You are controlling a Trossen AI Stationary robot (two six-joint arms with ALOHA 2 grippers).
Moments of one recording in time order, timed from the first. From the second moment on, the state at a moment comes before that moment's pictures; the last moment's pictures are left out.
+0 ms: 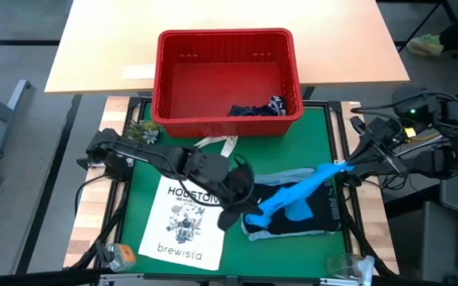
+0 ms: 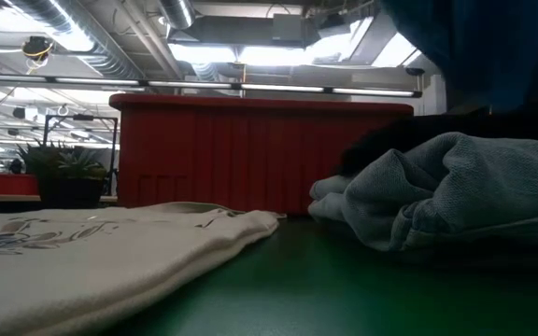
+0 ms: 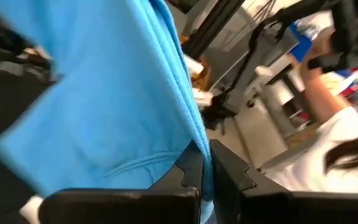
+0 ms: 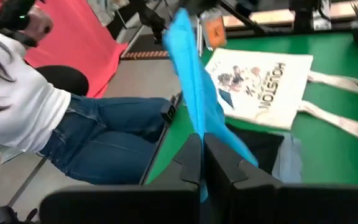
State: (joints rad) left arm -0.29 1.80 1.91 -0.44 0.15 -0.60; right arm -0.24 0.89 1.69 -1.39 -0.70 -0.08
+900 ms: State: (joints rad) left arm -0.34 1.96 1.91 -0.19 0.07 -0.79; right arm -0.24 0.84 1.67 -1.57 -0.69 -0.37
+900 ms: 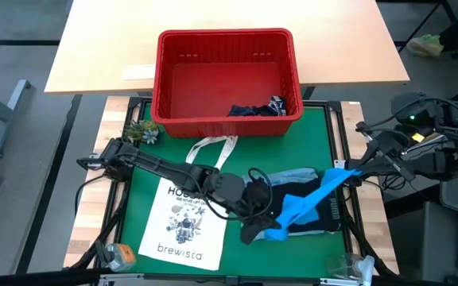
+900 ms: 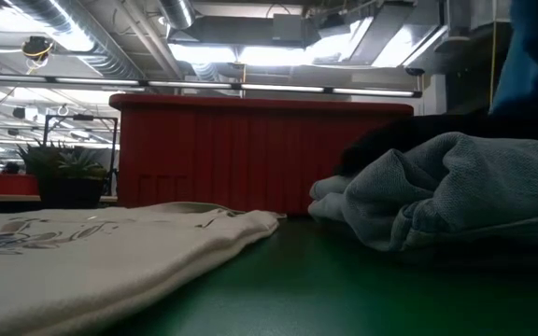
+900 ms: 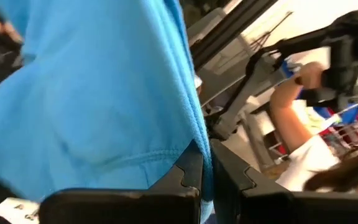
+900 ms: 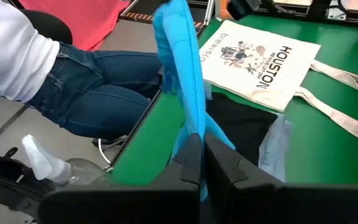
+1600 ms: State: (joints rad) left arm -0.39 1.96 1.91 -0.02 0.00 -0.81; right arm -0.24 0.81 1.67 -1.48 -0.71 -0.19
